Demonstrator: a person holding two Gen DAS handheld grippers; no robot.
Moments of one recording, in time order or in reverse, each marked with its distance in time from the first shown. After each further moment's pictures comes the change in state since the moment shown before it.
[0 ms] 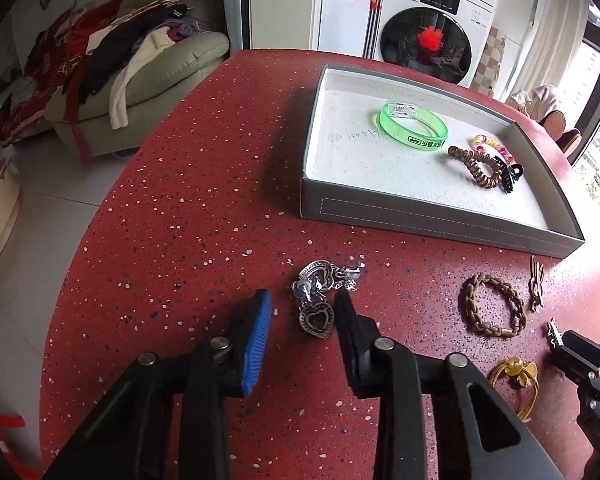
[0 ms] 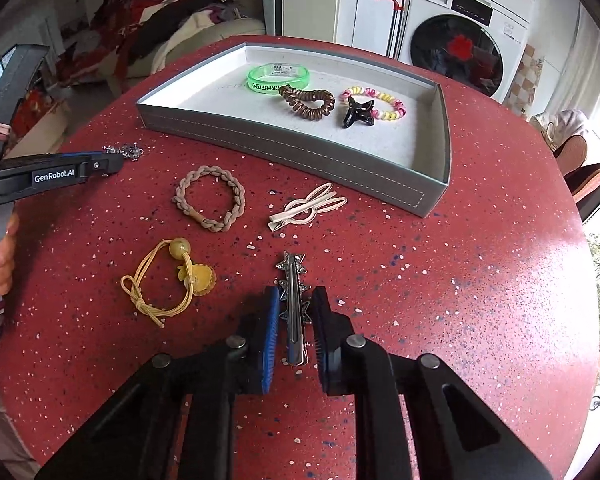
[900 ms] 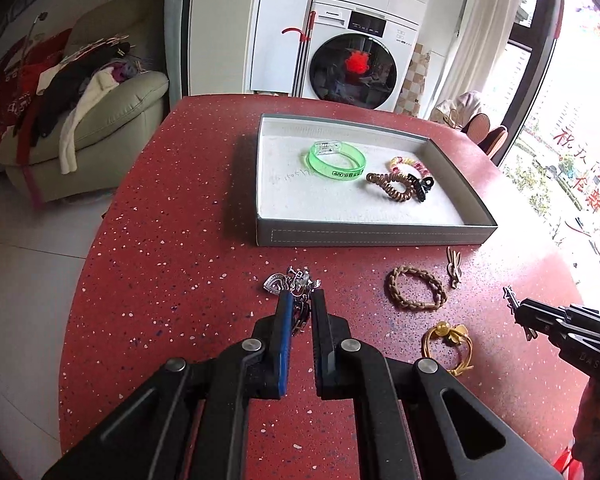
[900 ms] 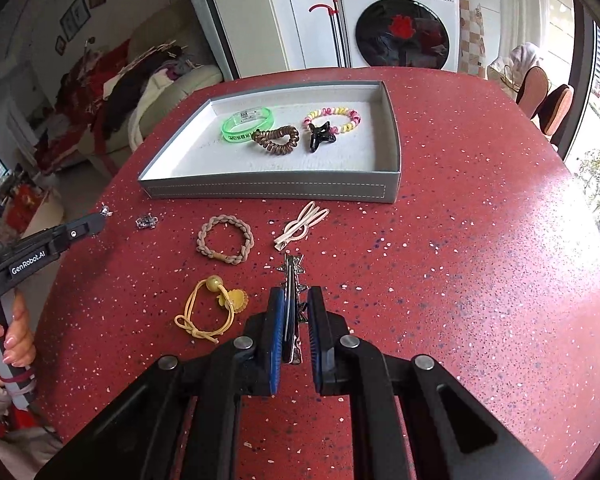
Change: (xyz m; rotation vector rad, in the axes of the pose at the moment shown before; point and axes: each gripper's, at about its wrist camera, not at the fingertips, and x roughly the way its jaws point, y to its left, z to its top) left arm -0.061 0.011 -0.001 0.130 -0.111 -0.236; right arm -0.046 -0.017 -0.002 0.297 -0.099 0.078
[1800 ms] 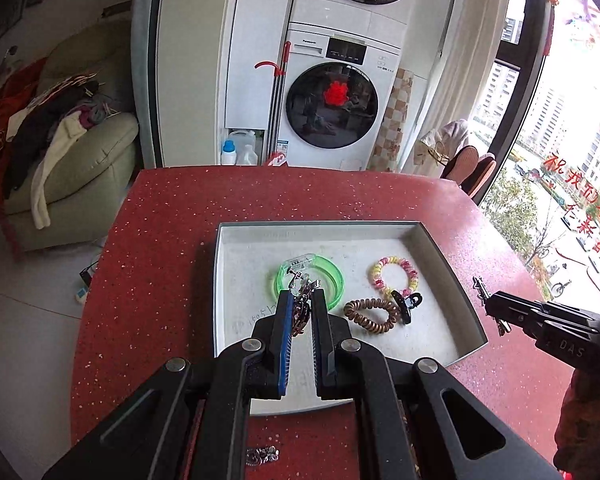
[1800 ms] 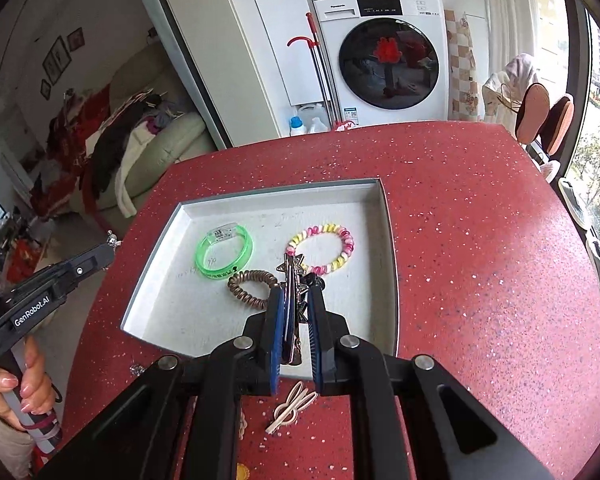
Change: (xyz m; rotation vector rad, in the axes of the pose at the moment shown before) left arm 0.043 -0.022 0.129 0.044 -0.072 -0.051; right arm 0.043 -0.027 0.146 0.096 -0.080 -0.007
